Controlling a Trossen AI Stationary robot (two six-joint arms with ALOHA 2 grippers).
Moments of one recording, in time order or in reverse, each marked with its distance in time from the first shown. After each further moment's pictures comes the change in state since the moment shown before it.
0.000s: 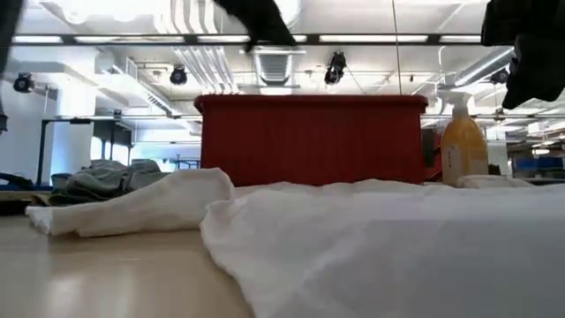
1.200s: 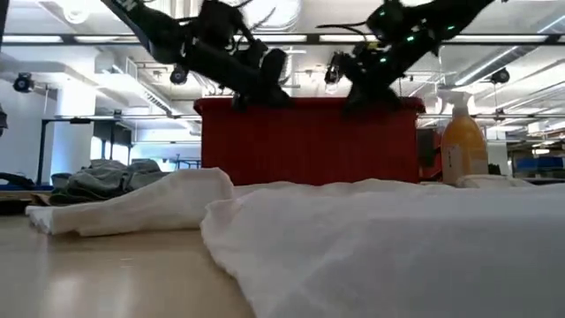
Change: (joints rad) left arm -0.049 -0.111 -0.810 0.999 -0.226 -0.106; right arm -1.083 0.665 0.366 0.788 -0.253 -0.671
